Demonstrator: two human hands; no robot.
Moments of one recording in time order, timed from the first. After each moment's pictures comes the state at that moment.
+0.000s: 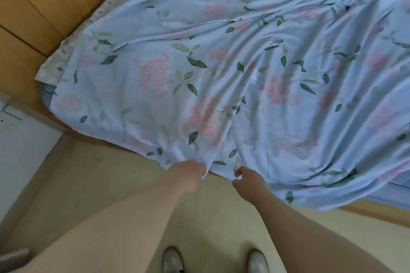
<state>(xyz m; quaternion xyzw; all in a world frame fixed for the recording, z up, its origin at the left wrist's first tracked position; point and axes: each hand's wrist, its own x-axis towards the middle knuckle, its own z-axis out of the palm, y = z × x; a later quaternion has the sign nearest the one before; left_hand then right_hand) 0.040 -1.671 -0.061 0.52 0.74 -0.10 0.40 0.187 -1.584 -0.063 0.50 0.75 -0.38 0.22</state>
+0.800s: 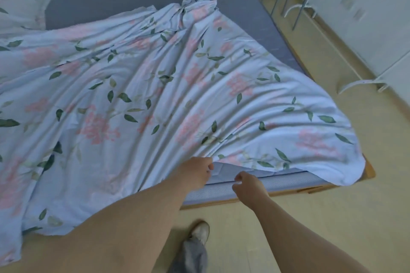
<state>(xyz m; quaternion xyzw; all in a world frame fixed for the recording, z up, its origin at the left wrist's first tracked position) 0.500 -1.287 0.032 0.60 0.69 0.01 0.40 0.663 -1.273 0.029 0.67 0.62 -0.40 0.10</state>
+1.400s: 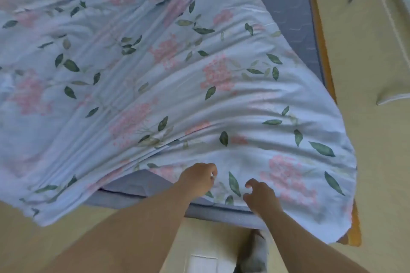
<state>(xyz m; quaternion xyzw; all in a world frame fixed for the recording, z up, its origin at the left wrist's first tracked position) 0.707 -1.081 -0.059 0.48 0.74 -0.01 0.47 0.875 -1.024 -0.061 0.58 0.69 -0.35 0.26</state>
